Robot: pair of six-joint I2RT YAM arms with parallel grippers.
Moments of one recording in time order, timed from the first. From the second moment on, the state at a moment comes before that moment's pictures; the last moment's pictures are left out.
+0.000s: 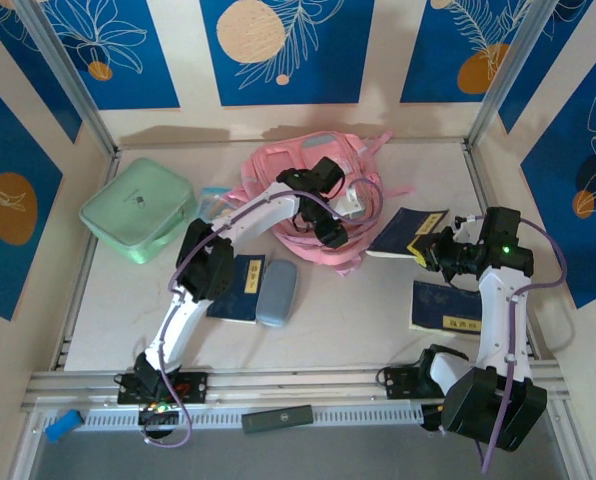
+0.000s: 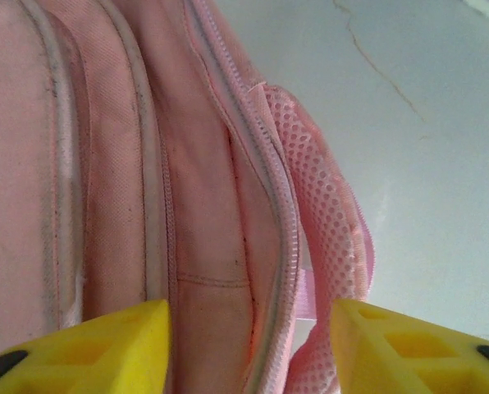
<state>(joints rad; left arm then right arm) -0.77 2.33 2.17 -1.00 0.34 0.42 -0.35 1.00 0.92 -1.01 -0.83 0.58</state>
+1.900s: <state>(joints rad) -0.78 2.07 2.18 -0.78 -0.03 0.34 0.09 2.06 1.48 -0.70 -0.69 0.41</state>
